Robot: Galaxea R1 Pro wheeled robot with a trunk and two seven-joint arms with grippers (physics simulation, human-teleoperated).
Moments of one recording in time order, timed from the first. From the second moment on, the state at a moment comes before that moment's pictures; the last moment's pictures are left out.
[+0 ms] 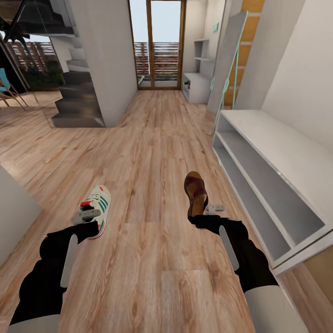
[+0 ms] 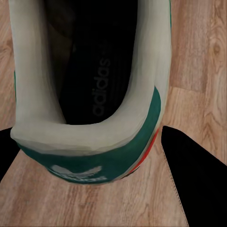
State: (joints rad) left arm -0.47 -0.02 0.21 -1.54 0.00 0.95 0.04; right arm -0.62 0.06 0.04 -1.22 -0.10 0.78 0.12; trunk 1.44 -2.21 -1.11
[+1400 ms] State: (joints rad) left arm -0.47 -0.02 0.21 -1.54 0.00 0.95 0.04; right arm -0.62 0.07 0.04 -1.22 -0.09 0.78 0.12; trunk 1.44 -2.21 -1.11
